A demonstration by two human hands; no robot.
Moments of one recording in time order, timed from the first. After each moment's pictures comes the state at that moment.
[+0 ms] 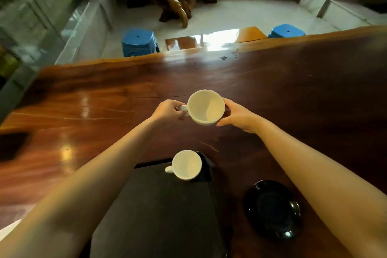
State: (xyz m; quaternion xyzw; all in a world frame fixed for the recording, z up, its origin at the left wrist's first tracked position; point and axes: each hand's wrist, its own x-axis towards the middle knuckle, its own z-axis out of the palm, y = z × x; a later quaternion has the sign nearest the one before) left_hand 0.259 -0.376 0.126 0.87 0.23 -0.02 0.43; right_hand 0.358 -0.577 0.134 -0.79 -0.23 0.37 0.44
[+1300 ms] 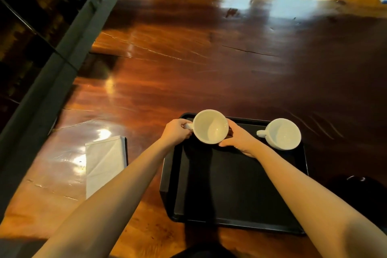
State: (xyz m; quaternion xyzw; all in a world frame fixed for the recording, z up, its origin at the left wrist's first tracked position) left_hand 0.009 -0.251 -0.004 0.74 0.45 -0.08 0.49; right_hand 0.144 -0.408 -0.001 -0.73 -0.21 0.54 0.37
